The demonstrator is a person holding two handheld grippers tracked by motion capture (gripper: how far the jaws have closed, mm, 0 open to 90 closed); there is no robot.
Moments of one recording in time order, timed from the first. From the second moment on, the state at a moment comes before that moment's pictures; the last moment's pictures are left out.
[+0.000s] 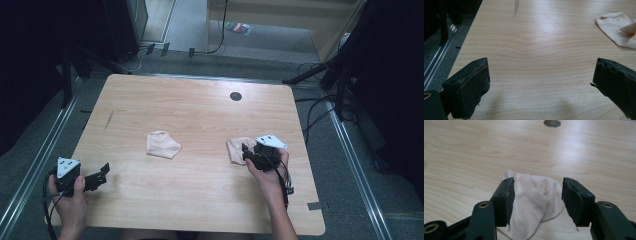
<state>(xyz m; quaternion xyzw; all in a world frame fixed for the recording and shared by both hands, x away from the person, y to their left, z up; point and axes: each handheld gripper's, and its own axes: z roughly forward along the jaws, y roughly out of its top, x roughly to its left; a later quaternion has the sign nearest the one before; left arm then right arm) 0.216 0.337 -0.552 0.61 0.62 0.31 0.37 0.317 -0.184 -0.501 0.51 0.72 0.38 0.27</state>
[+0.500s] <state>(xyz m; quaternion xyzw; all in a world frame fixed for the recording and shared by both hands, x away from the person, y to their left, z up) 0.216 0.334 -0.551 0.62 0.62 0.31 0.37 0.345 -0.165 -0.542 0.52 0.75 0.32 0.23</state>
